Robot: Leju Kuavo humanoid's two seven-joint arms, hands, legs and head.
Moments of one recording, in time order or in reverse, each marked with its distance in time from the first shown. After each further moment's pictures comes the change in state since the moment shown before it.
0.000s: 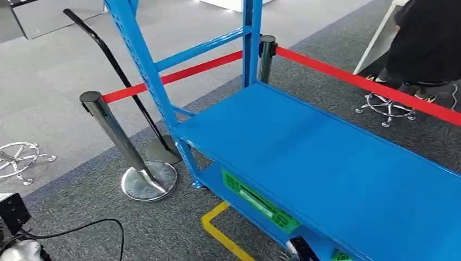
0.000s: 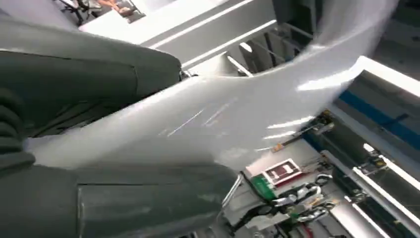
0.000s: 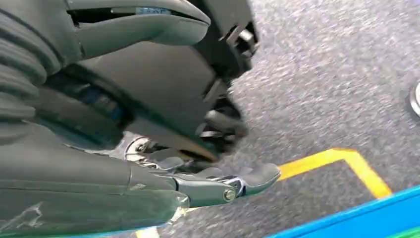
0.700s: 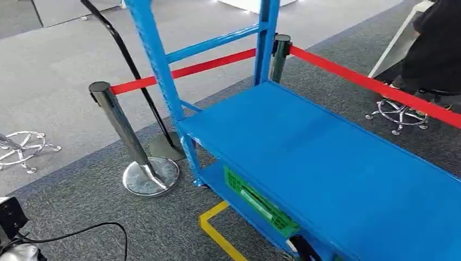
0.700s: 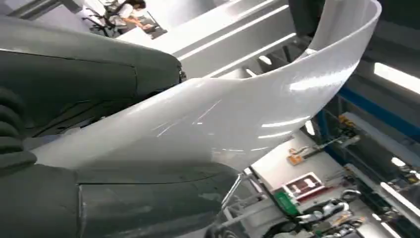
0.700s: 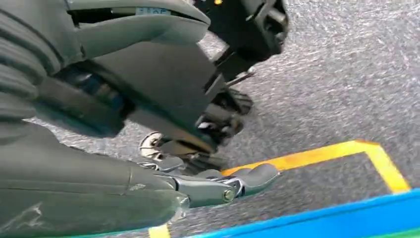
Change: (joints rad) left arm 0.001 0.002 0.018 0.004 0.002 0.000 0.000; right arm -0.024 0.010 0.010 0.001 0.040 0.000 0.043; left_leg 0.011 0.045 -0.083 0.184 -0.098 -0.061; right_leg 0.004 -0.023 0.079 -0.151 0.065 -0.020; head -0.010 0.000
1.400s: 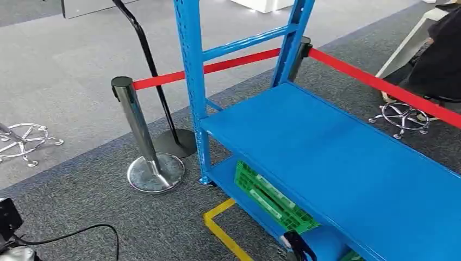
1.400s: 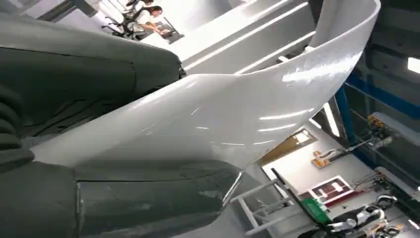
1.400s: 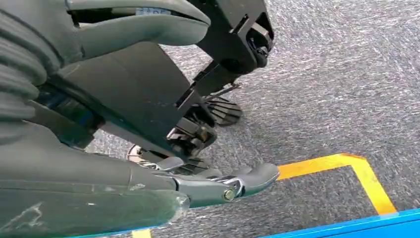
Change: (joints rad) left arm 0.007 -0.002 0.035 -0.009 -0.018 0.001 0.000; right arm -0.019 0.022 0.010 -0.002 -0.001 -0.002 0.000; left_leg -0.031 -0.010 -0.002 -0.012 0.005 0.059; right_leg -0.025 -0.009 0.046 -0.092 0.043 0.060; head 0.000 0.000
